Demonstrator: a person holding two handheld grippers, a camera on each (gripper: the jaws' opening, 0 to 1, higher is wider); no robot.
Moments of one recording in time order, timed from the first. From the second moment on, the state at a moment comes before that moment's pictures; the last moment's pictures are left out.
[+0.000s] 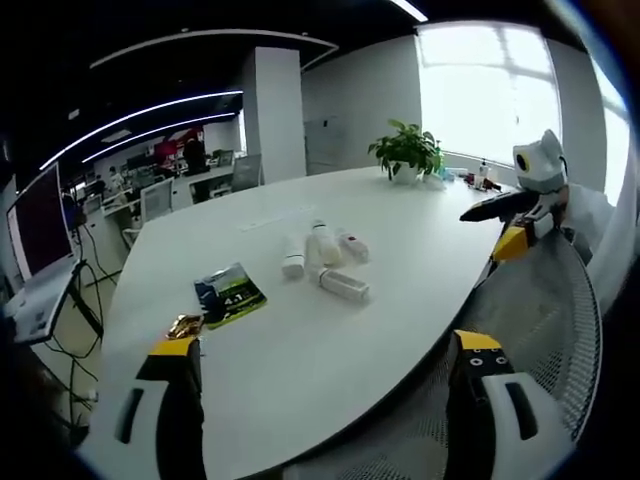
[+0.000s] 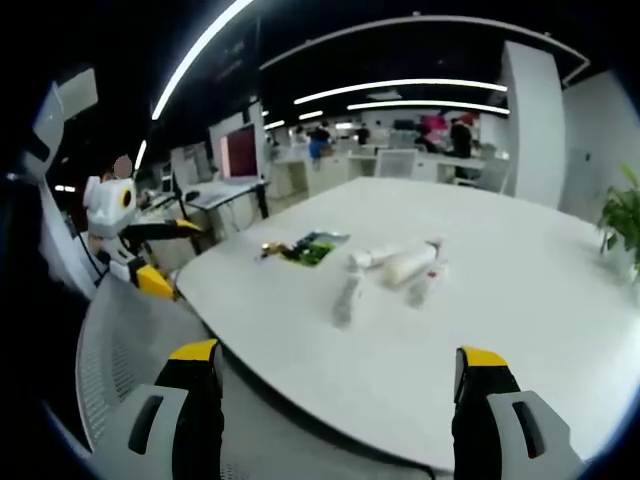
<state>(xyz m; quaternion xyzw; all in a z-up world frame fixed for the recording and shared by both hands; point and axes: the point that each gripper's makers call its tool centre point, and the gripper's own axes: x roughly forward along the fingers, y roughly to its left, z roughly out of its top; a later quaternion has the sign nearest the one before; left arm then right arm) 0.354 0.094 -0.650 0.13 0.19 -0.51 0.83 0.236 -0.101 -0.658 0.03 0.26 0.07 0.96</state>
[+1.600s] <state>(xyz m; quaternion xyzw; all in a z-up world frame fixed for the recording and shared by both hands) 0.383 0.093 -0.636 0.14 0.18 -0.50 0.83 0.273 -0.119 -0.632 -0.01 0.25 0.08 0.96</state>
